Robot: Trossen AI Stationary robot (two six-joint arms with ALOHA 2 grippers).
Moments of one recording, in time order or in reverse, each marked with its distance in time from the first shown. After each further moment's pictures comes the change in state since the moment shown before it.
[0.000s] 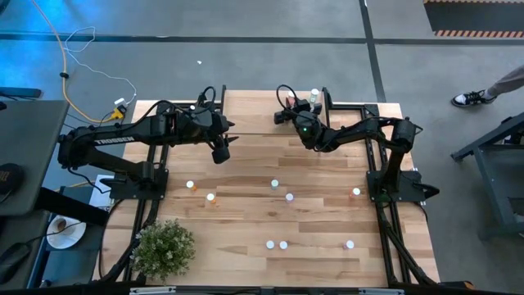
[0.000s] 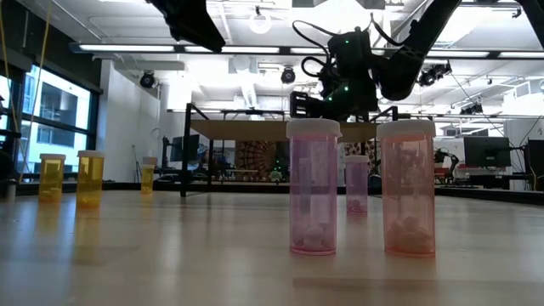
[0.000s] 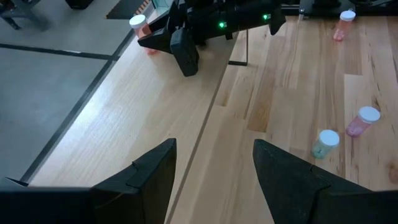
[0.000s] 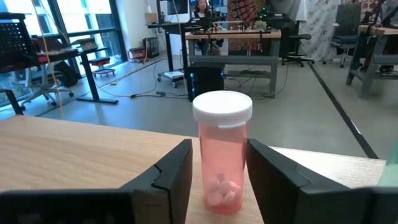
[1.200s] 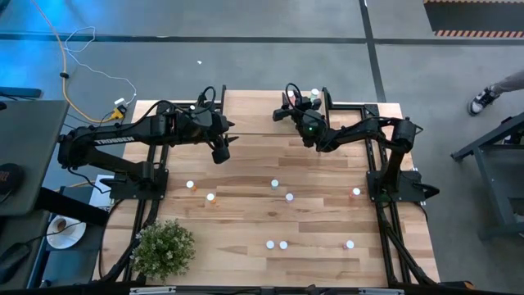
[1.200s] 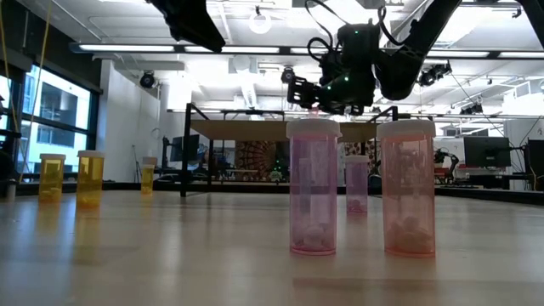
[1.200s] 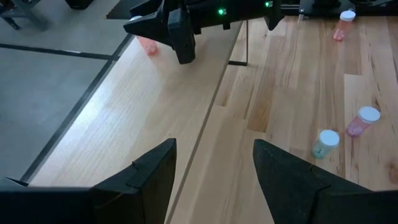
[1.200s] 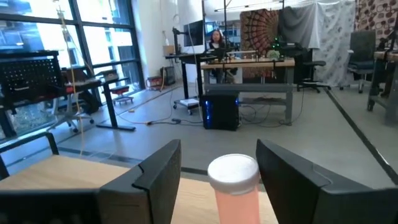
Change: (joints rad) left arm 0.000 0.000 0.000 0.000 0.000 0.000; right arm 0.000 -0.003 0.000 0.200 -0.057 -0.131
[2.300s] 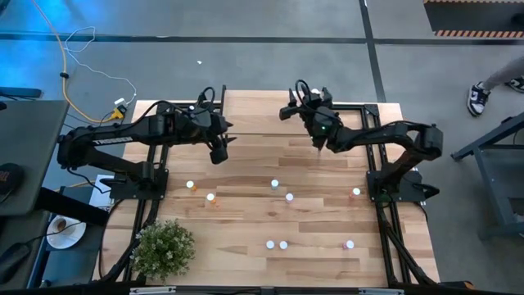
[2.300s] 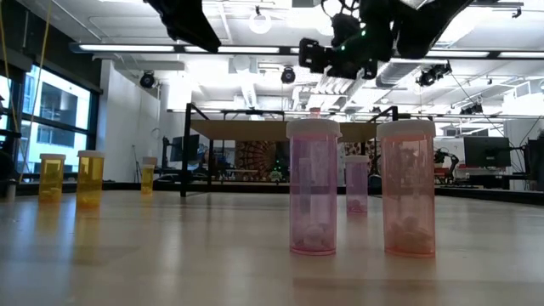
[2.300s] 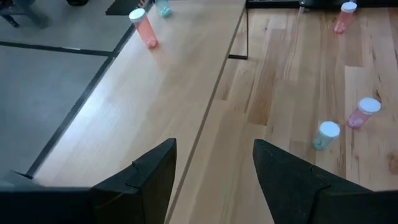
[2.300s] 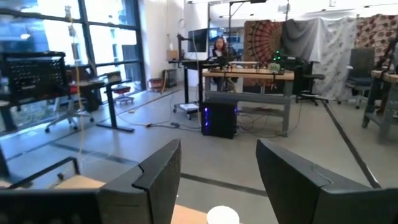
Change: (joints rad) left arm 0.000 -0.015 0.000 -0.040 -0.002 0.002; right arm 0.083 -0.282 0.000 -0.258 0.058 -0.086
